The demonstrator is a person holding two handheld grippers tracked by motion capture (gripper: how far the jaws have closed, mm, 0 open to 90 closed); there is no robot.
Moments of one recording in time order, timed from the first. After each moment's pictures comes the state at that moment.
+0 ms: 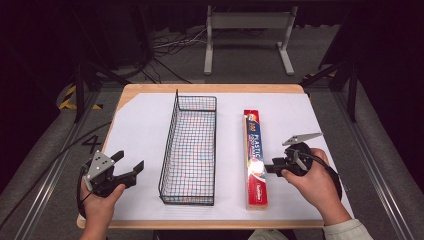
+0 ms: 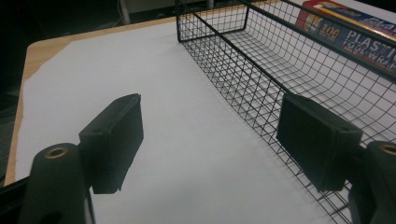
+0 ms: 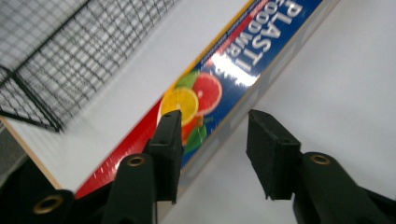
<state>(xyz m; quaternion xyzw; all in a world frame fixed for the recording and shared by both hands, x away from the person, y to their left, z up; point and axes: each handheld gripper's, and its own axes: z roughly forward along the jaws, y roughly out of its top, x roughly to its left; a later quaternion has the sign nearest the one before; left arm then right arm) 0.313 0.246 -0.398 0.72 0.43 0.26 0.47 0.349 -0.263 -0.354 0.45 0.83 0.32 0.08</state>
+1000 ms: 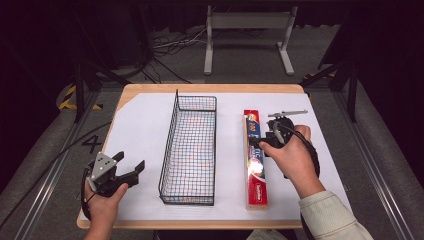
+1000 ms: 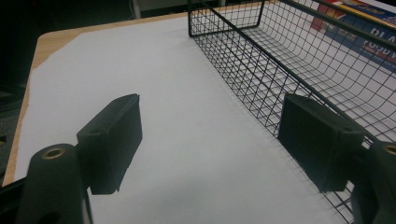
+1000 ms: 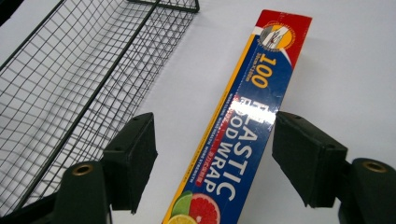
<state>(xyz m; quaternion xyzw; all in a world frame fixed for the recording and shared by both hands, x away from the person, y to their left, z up) 0.318 0.242 -0.412 0.71 0.46 0.27 0.46 0.396 -0.215 -0.327 0.55 0.75 0.34 0.14</state>
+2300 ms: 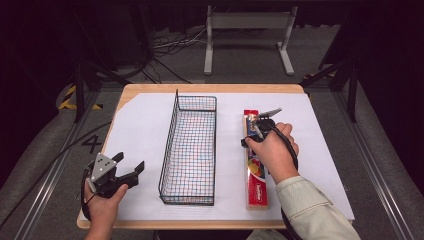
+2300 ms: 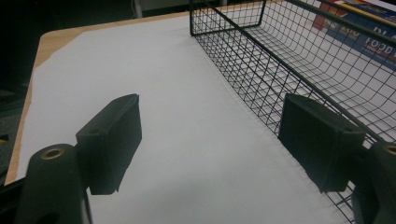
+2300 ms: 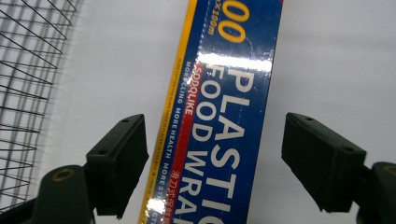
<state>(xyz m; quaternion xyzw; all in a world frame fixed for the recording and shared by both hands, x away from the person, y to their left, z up) 0.316 0.243 -0.413 0.71 0.46 0.27 0.46 0.440 -0.188 -0.376 0.65 0.72 0.18 0.14</state>
